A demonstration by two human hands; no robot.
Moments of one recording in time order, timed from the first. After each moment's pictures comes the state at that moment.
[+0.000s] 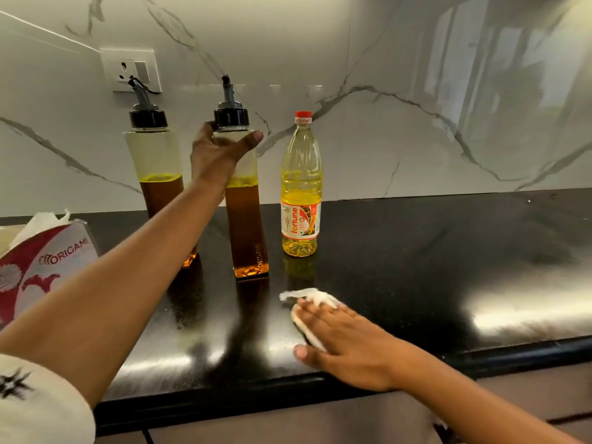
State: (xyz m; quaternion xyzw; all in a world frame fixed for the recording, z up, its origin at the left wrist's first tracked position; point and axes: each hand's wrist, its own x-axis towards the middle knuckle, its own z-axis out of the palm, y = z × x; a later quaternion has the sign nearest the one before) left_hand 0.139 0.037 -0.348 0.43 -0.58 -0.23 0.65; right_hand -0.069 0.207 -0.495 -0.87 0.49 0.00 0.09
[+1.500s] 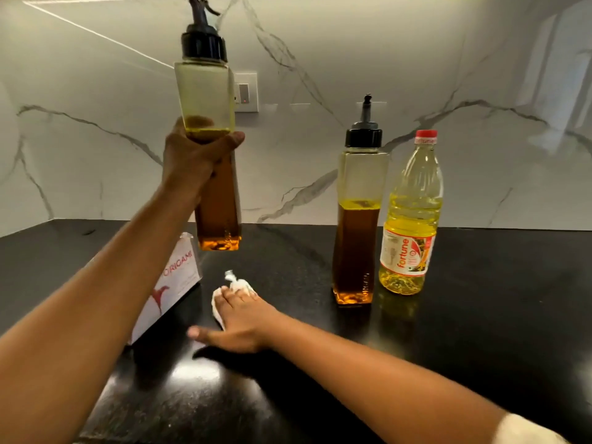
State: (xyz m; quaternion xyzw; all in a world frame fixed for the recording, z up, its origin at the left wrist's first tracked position) left_hand 0.317 0.044 -0.321 0.46 -0.53 -0.13 0.70; right_hand 0.207 0.066 -0.495 -0.93 0.37 -0.02 0.06
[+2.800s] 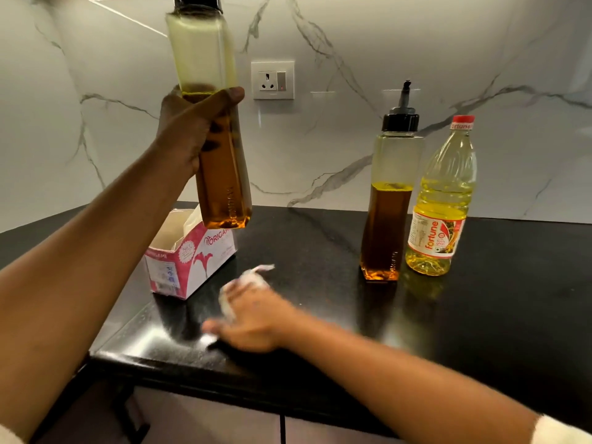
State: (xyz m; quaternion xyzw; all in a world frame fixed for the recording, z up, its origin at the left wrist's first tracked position) left_hand 0.351 0.120 -0.295 0.45 -0.53 -0.16 0.70; right_hand 0.217 0.144 -0.490 -0.94 0.34 -0.05 0.06
